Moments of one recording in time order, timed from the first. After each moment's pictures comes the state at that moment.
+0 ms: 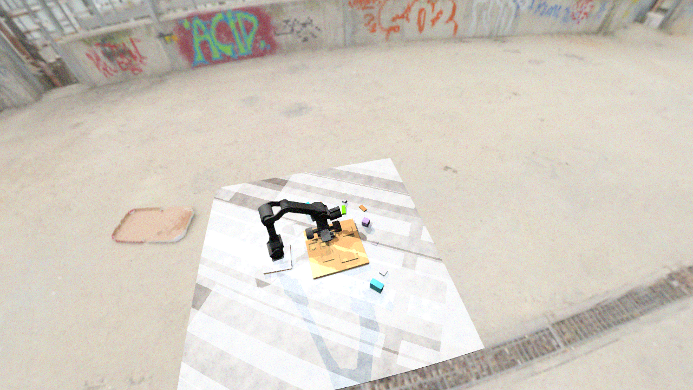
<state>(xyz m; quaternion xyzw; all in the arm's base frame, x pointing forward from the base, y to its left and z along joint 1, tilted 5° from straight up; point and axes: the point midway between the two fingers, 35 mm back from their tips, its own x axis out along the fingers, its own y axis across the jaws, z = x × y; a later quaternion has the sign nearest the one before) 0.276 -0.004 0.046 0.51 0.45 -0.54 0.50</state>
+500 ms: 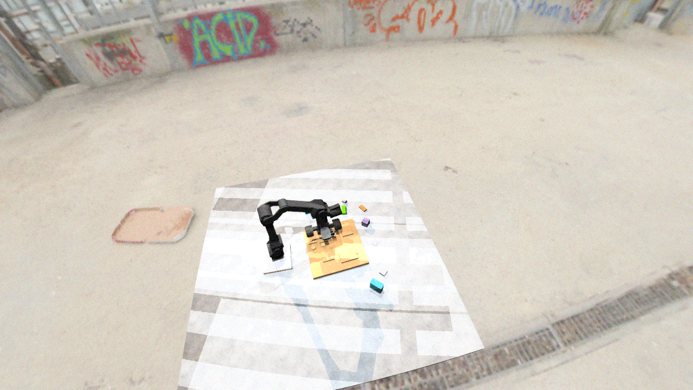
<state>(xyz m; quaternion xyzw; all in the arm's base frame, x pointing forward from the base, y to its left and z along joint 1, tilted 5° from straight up) 0.277 -0.001 0.063 0.51 0.45 -0.54 0.50</state>
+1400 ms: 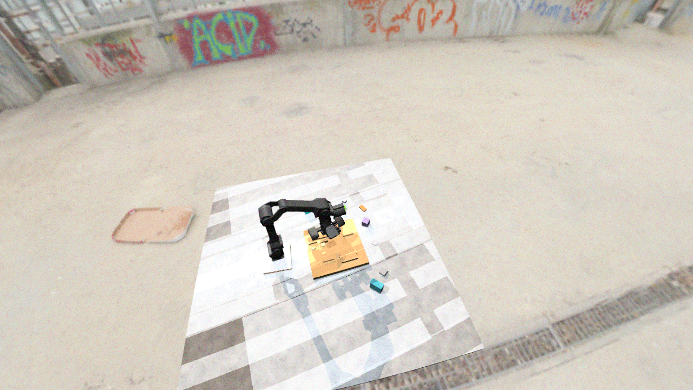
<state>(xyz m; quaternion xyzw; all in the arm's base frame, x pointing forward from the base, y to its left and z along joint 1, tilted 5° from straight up) 0.291 -0.021 0.093 0.45 0.51 -0.48 0.56</state>
